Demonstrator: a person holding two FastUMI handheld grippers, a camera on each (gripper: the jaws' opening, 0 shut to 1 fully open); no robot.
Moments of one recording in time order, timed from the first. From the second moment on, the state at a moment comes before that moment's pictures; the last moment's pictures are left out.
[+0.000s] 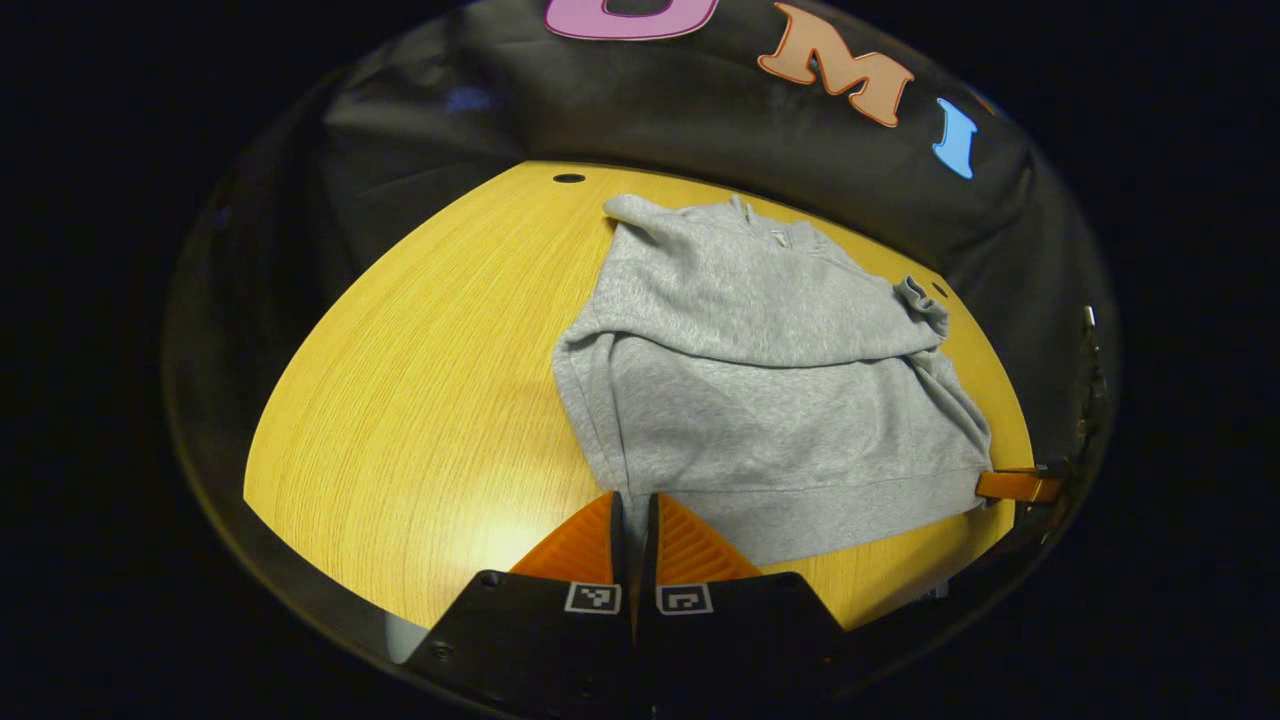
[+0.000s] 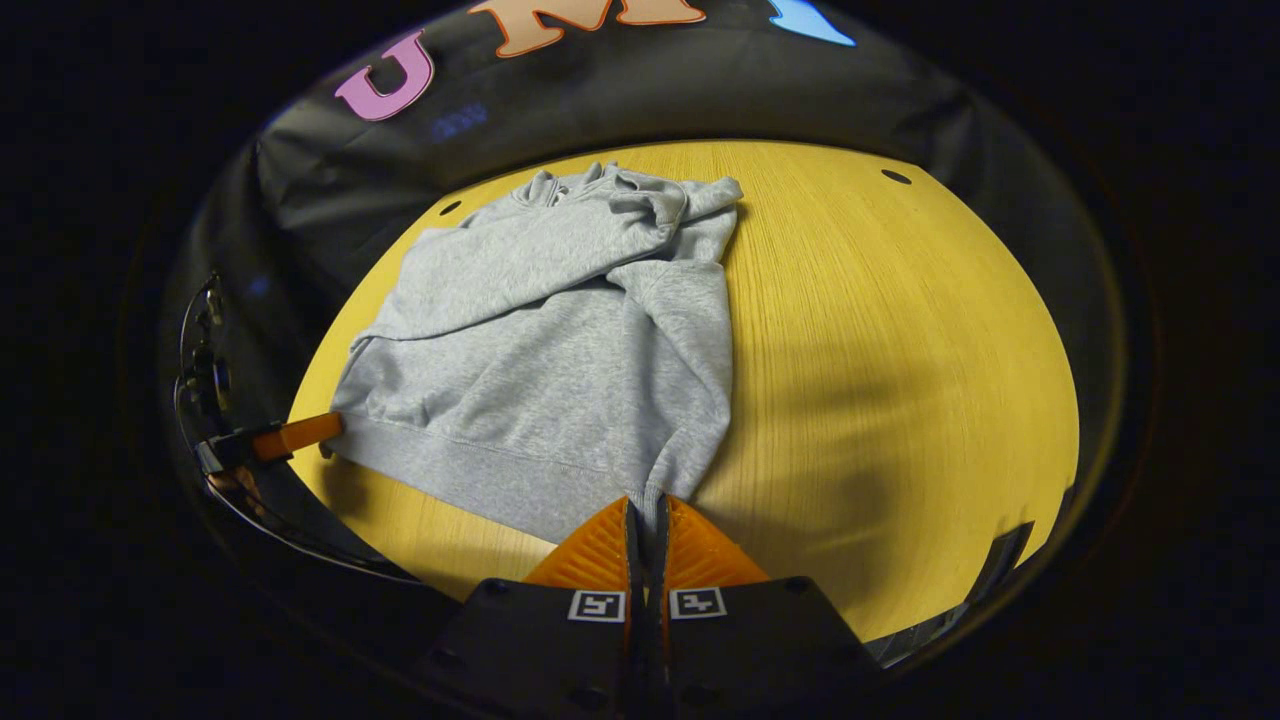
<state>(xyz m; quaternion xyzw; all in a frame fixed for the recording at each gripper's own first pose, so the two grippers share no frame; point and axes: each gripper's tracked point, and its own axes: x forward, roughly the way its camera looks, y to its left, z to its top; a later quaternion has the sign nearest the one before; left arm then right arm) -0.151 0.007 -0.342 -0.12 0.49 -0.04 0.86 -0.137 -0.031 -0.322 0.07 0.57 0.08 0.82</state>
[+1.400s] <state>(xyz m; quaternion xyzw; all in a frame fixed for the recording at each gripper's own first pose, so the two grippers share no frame) 0.007 0.011 -0.269 -0.18 0.44 -0.03 0.88 0.040 -0.017 -0.234 0.34 0.47 0.04 0.82</state>
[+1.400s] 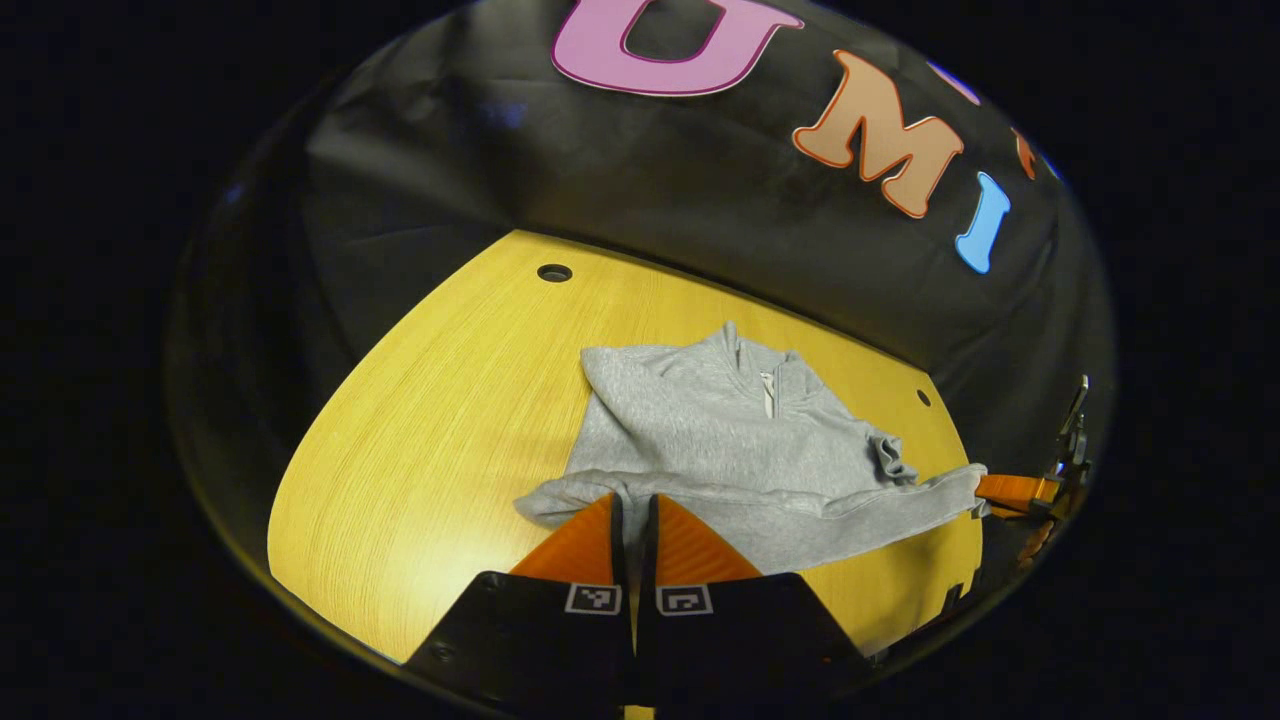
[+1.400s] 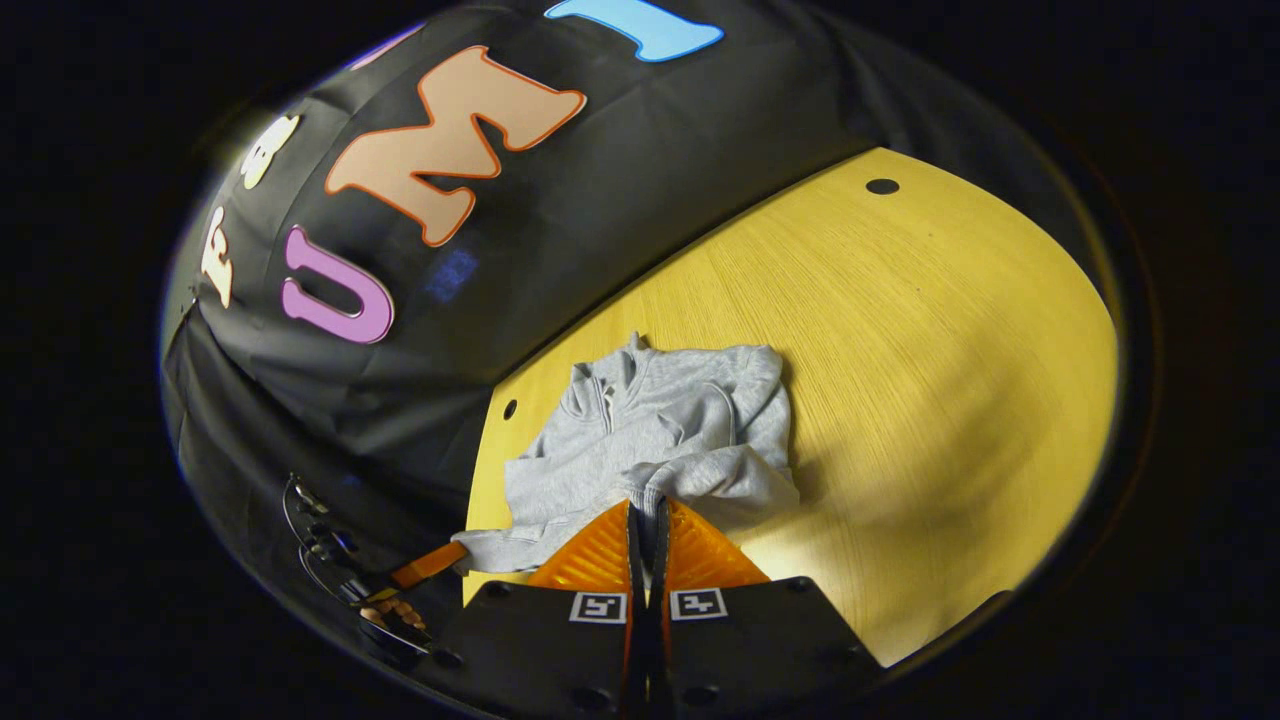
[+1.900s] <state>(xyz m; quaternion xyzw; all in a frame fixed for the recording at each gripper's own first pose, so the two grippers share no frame) 0.062 0.004 -0.329 -0.16 0.48 -0.02 0.86 0.093 -0.015 -0.307 0.35 0.51 -0.01 0.79</state>
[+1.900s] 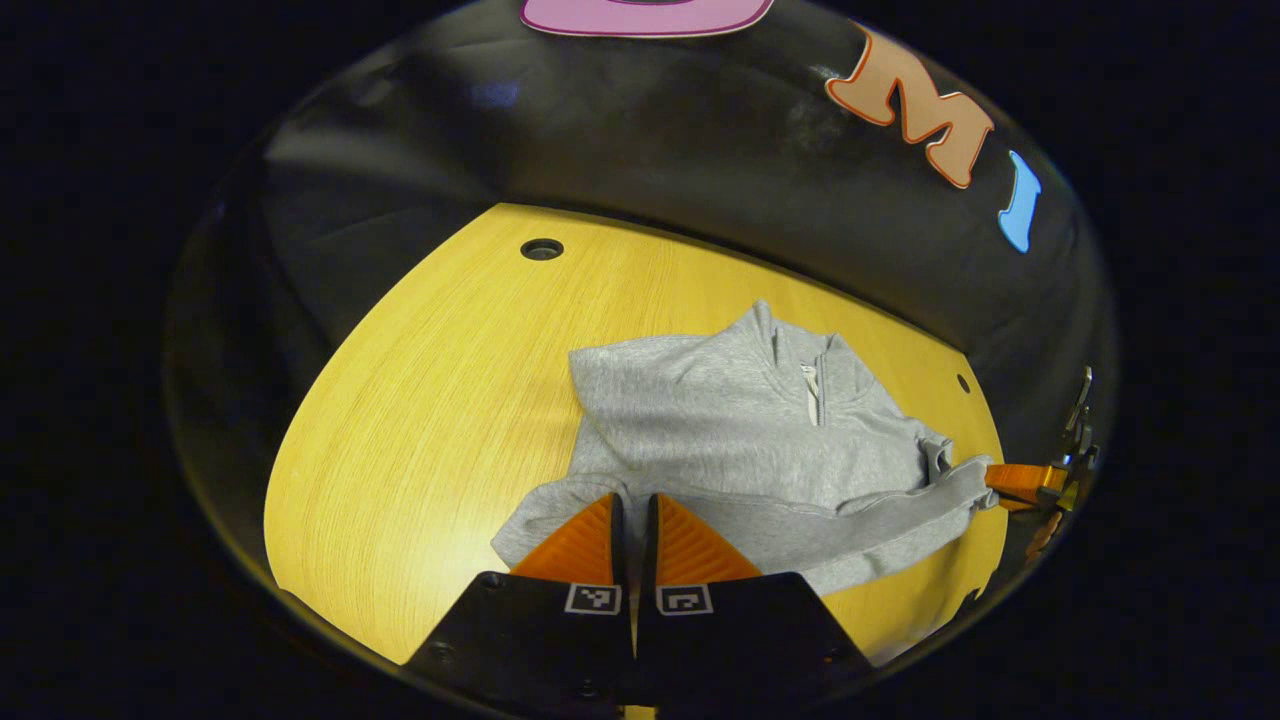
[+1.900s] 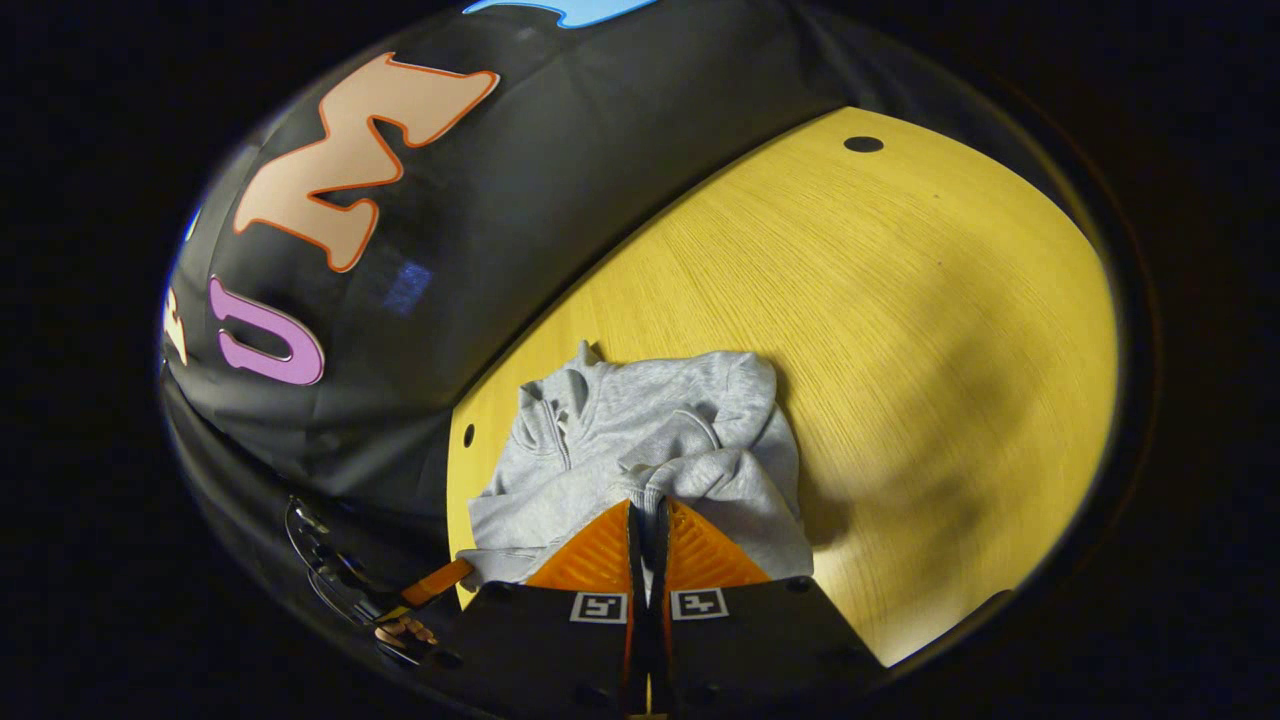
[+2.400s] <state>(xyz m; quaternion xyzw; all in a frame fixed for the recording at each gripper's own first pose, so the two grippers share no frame) 0.129 0.030 -0.299 -0.26 0.33 0.07 0.90 0.144 -0.042 -0.295 0.34 0.40 -0.06 0.85</state>
